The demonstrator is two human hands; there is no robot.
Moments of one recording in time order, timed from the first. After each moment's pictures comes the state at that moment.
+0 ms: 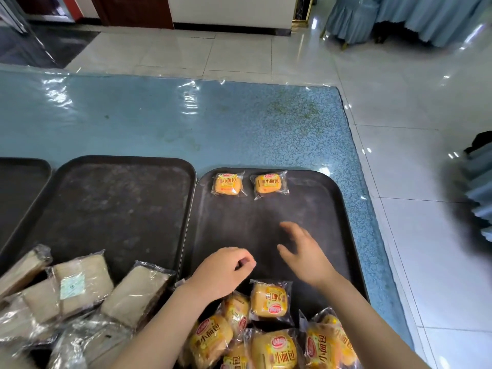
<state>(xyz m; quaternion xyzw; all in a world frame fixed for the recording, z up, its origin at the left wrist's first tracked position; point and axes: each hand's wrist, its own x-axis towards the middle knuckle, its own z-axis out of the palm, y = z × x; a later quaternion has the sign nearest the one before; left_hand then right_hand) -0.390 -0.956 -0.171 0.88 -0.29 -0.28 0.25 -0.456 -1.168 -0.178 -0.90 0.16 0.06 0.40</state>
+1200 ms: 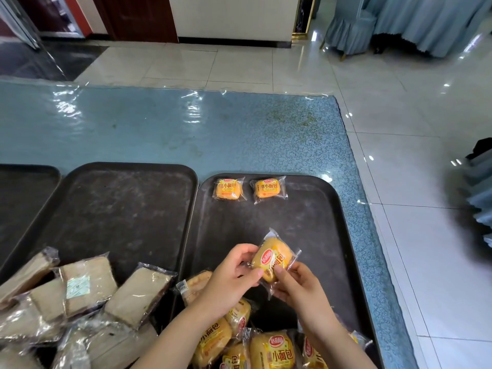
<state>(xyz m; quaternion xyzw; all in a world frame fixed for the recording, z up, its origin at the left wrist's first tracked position) -0.432 -0.963 -0.145 0.72 -0.13 -0.34 0.59 -0.517 -1.111 -0.137 -0.57 0.32 0.03 0.75</state>
